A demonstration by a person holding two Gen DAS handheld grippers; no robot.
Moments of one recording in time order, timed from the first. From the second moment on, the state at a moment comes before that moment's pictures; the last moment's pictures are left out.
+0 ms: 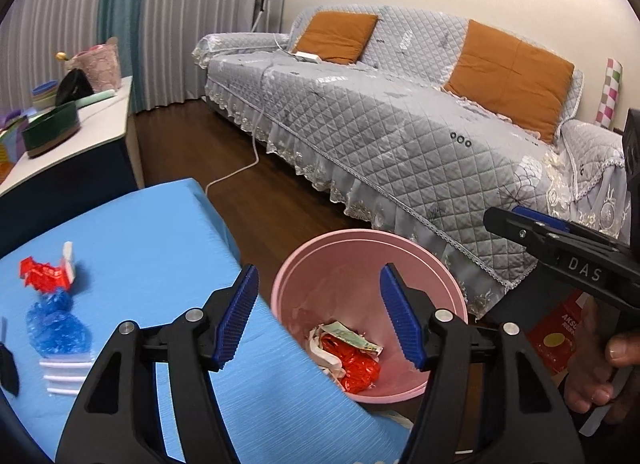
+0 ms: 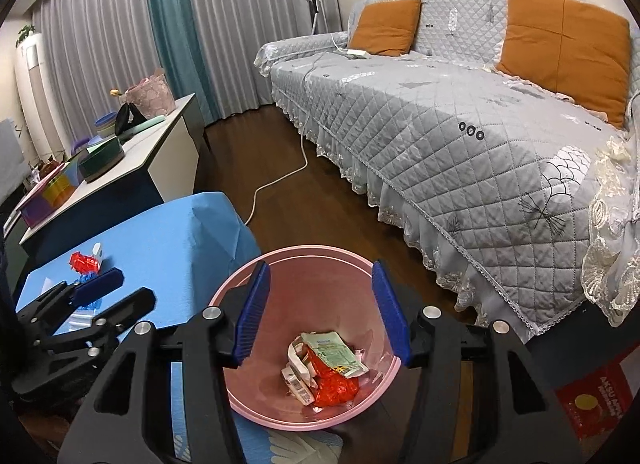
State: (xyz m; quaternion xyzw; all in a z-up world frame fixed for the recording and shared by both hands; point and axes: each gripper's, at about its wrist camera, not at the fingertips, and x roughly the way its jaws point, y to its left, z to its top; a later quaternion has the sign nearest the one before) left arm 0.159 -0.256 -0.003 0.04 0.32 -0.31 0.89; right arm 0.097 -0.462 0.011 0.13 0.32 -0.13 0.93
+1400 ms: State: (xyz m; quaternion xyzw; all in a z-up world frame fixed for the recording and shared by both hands) left arm 0.184 0.005 -0.017 -0.03 0.33 -0.08 0.94; right arm 0.187 -0.217 -0.014 0.03 0.36 0.09 0.93
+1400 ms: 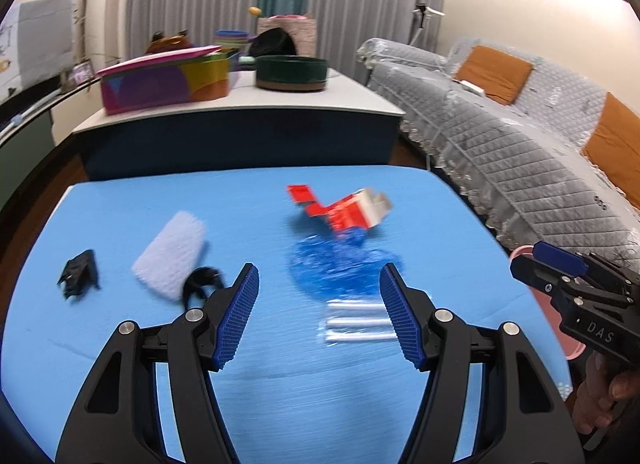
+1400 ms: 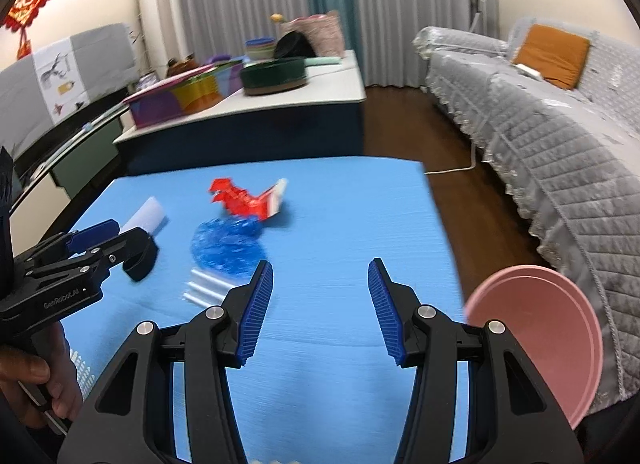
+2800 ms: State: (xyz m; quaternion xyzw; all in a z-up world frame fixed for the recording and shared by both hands) left arm 0.218 0.046 -0.068 -0.02 0.41 0.03 0.91; right arm 0.231 -0.148 -0.075 -0.01 0.45 0.18 0.88
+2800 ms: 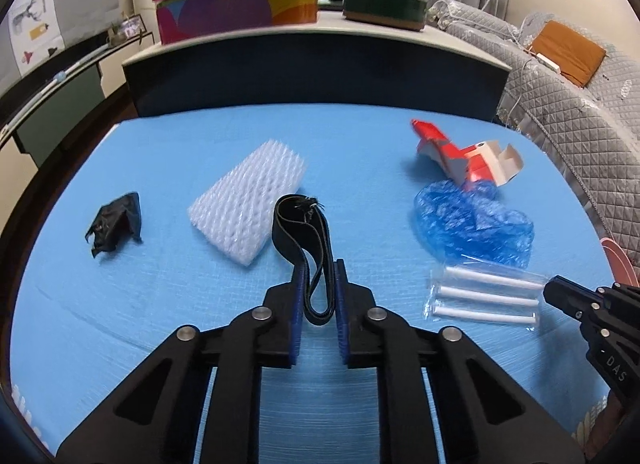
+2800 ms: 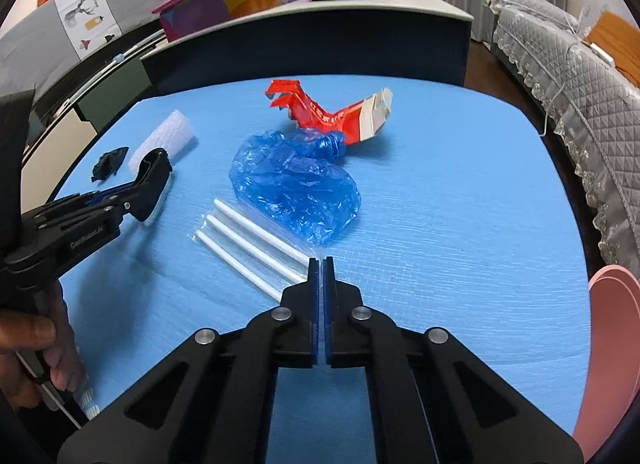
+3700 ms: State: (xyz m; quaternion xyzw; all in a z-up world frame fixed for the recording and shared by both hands) left arm 0.183 0.007 -0.026 0.00 0.34 -0.02 0.94; right arm 0.178 -0.223 -0.001 0.05 0.35 0.11 0.93
